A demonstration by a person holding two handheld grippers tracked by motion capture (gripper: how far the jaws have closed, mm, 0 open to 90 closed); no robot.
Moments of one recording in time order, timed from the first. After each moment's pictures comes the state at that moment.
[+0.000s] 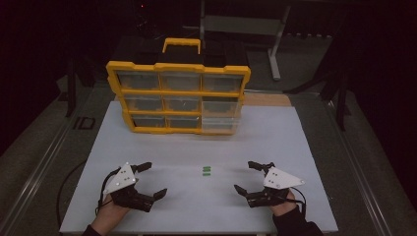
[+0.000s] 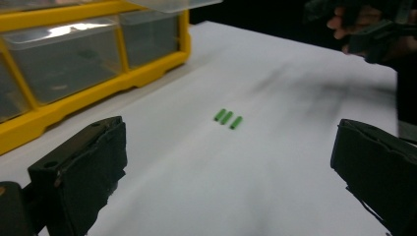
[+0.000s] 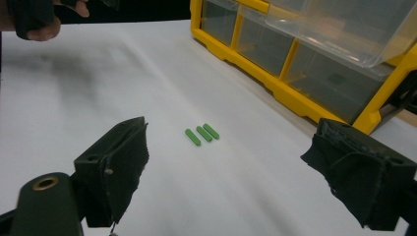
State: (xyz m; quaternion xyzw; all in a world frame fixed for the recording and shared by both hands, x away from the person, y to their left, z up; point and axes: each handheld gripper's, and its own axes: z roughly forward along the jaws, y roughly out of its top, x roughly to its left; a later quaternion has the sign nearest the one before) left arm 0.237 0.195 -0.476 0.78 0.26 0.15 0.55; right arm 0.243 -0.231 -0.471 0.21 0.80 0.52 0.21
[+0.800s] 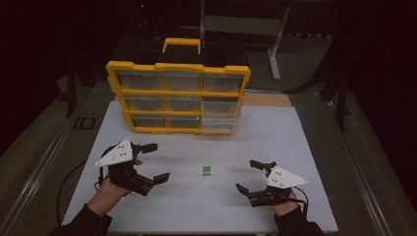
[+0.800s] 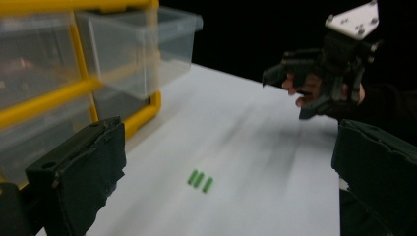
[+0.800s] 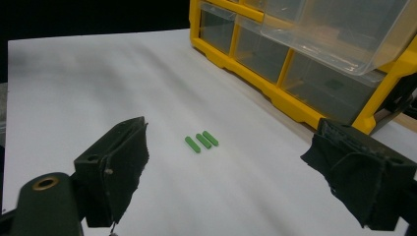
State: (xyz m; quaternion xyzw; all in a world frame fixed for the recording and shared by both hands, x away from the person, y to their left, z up) left arm 0.268 0.186 -0.397 0.77 0.21 0.10 0.59; right arm 0.243 -0.236 -0.465 0.21 0.79 0.54 0.21
